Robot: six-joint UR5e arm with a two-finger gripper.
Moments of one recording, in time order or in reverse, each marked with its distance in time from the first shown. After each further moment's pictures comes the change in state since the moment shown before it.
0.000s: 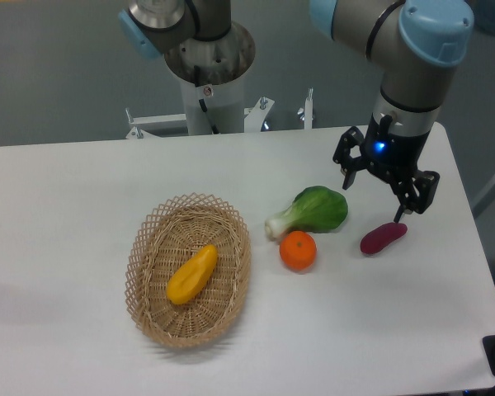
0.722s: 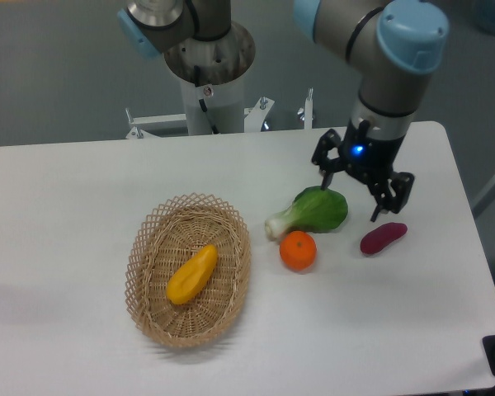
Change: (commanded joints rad) arm -0.096 0.038 -0.127 0.081 -0.020 -0.219
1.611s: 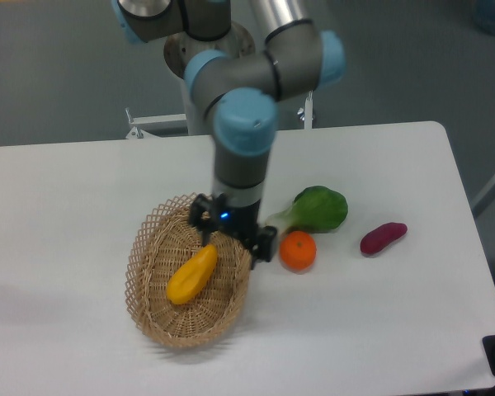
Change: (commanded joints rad) arm -0.365 -0.107 -0.204 0.313 0.133 -0.474
